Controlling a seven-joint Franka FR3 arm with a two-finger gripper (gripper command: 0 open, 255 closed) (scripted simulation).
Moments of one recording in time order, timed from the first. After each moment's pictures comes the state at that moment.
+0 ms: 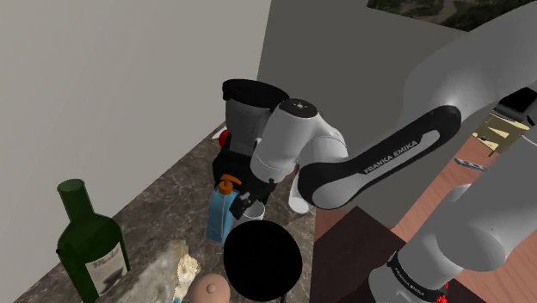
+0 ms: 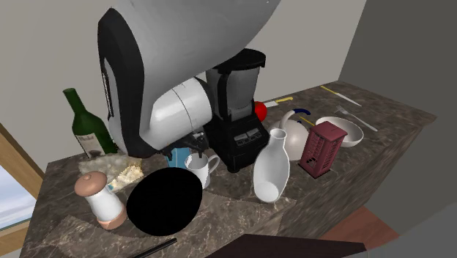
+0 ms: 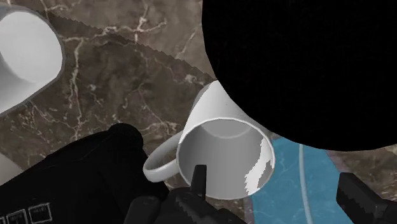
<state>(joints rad) 0.05 -0.08 0.60 -2.55 -0.14 2.64 0.59</state>
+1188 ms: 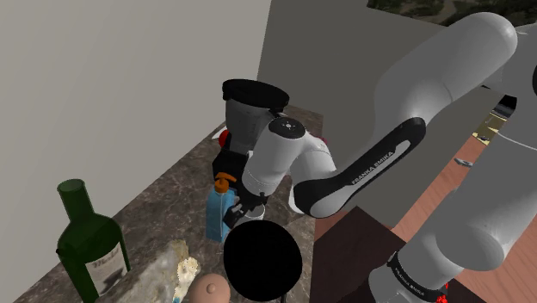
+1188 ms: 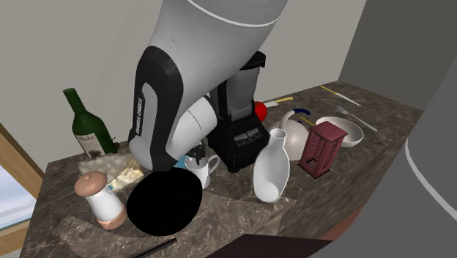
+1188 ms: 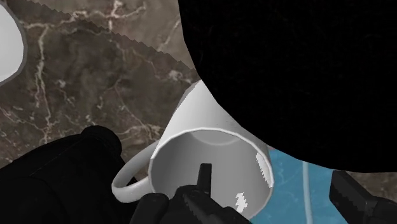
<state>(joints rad) 0.03 0.09 0.58 -2.52 -0.41 2.73 0.78</state>
